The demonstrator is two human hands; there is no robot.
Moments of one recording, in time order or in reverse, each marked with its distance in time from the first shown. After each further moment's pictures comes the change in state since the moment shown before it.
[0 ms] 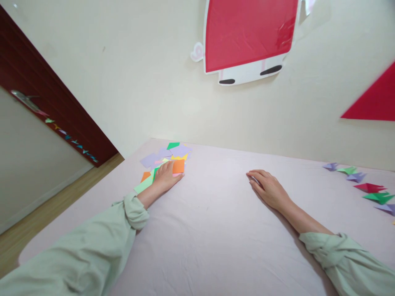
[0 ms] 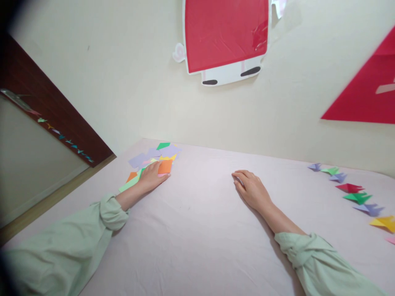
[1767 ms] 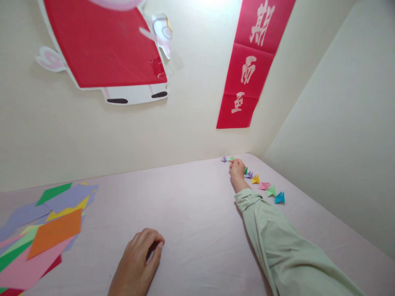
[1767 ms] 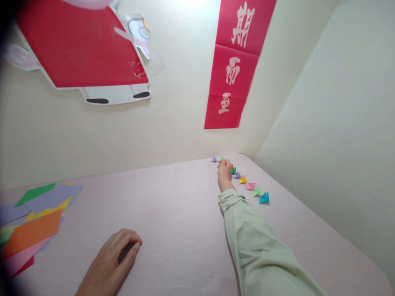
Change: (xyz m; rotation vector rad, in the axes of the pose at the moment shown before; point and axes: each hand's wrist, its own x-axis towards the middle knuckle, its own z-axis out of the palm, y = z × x) left_hand -0.093 0.160 0.026 -0.602 -0.103 0.656; right_hand -0.045 0.174 -0.072 0.135 0.788 0.926
